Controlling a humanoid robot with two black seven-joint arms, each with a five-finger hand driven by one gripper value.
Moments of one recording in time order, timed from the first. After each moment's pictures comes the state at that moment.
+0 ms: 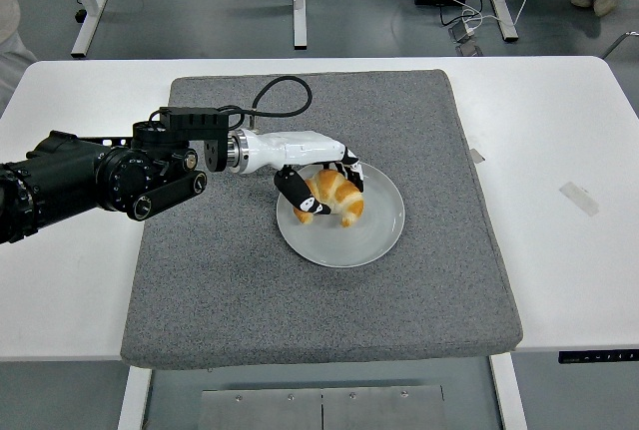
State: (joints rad) left arm -1.28 0.07 0.37 -0.64 0.99 0.00 -0.60; right arm -0.08 0.00 0.04 0.12 -0.15 0.00 0.25
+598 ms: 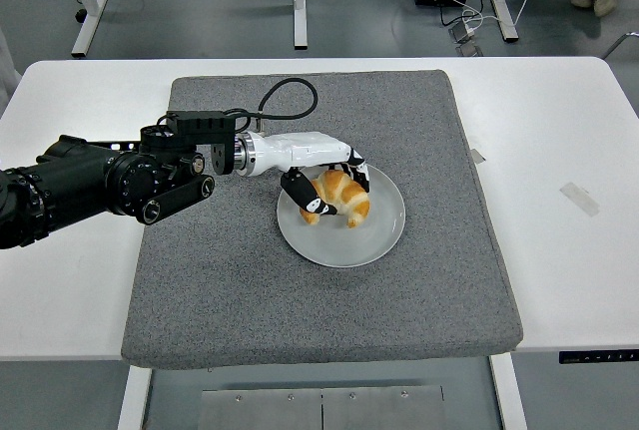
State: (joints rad) left arm -1.27 0.04 0.36 -0.62 0.99 0.02 -0.60; right arm -0.07 0.00 0.04 0.13 -0.15 0.00 0.25
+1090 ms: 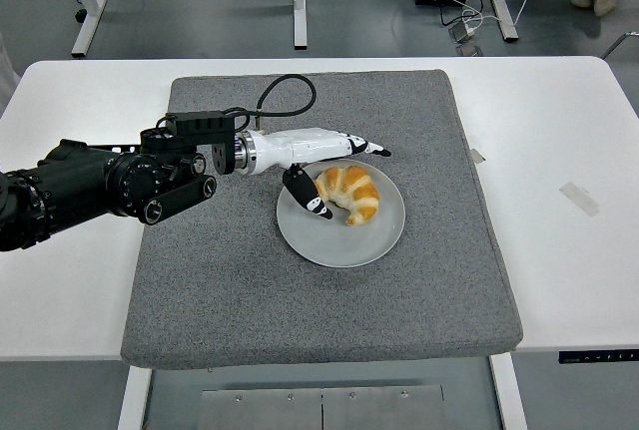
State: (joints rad) left arm -1.26 0.04 0.35 -0.62 0.95 0.04 -0.60; right arm -0.05 0.00 0.04 0.12 -0.15 0.00 0.25
